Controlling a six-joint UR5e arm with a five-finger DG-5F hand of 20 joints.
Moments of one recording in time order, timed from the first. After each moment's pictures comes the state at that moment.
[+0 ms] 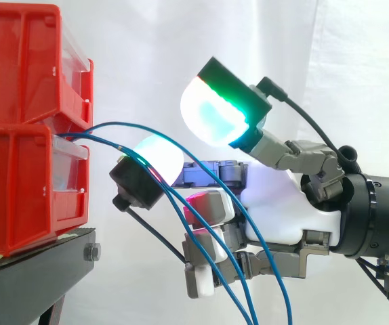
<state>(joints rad) 0.10 -2.38 -1.16 -2.62 -1.48 0.04</state>
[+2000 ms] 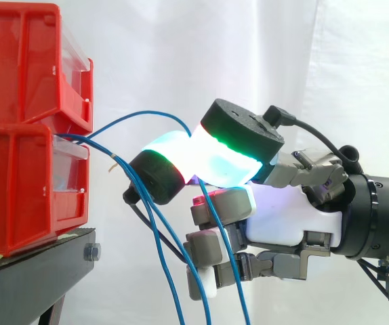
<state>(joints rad) 0.10 -2.38 -1.16 -2.61 -1.48 0.04</state>
